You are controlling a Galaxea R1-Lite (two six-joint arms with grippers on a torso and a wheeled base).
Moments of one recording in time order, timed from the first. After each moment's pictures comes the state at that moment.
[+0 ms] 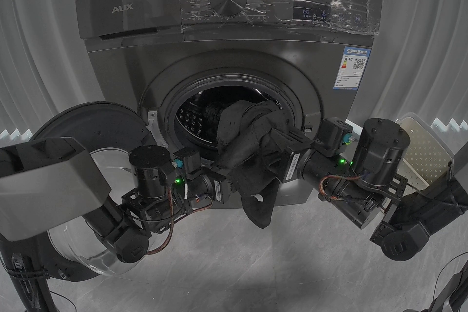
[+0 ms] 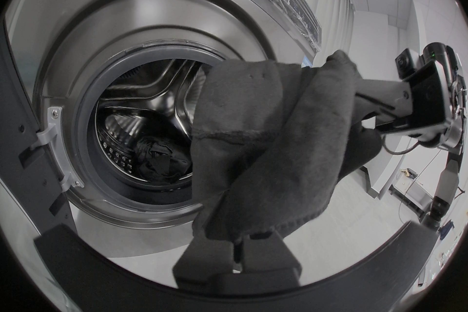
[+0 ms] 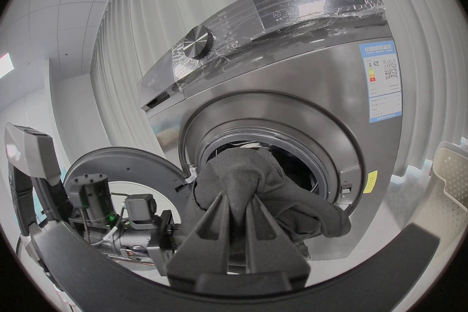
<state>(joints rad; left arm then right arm) -0.57 2.13 -0.73 -1.32 -0.10 -0.12 0.76 1.87 -0.73 -1.20 -0.24 0.17</state>
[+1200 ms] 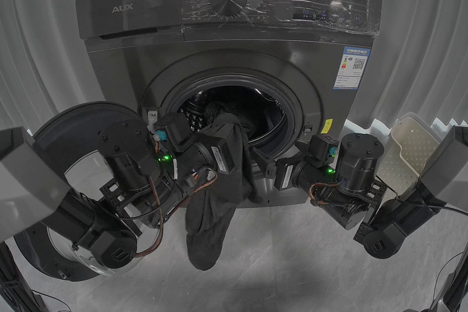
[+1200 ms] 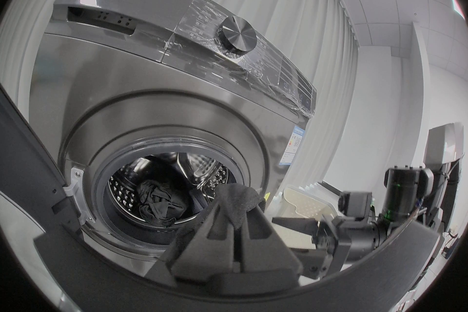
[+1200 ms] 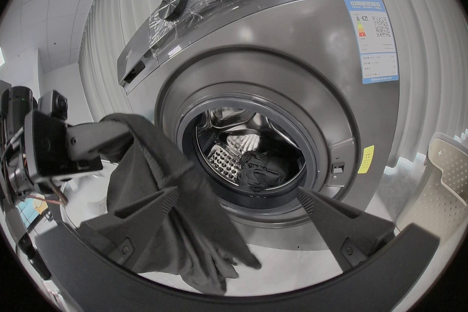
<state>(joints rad) -0.67 1.93 -0.72 -1.36 0.10 -0.19 0.70 2.01 -0.74 -1.24 -0.24 0.18</state>
